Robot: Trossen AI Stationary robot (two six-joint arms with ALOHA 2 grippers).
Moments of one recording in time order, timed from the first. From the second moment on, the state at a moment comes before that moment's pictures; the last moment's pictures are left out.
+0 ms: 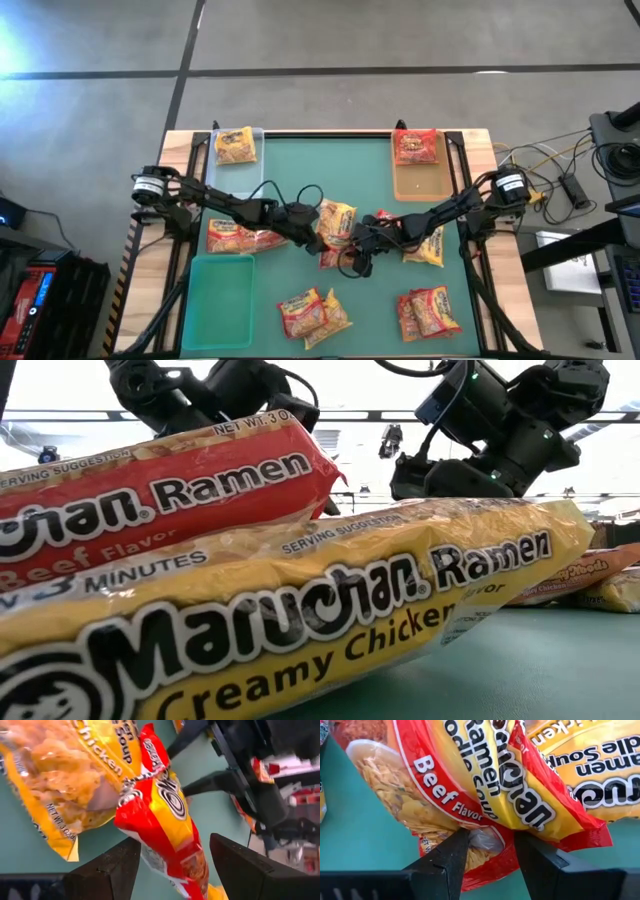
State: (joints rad) left arm -0.05 1.72 0.84 0.23 0.17 -1.04; right arm 0.19 1.75 0.73 0.16 0.11 0.47
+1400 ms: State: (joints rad) left arm -0.05 1.79 0.86 0.19 0.26 -0.92; right arm 0.20 1.71 0.77 0.18 -0.04 0.41
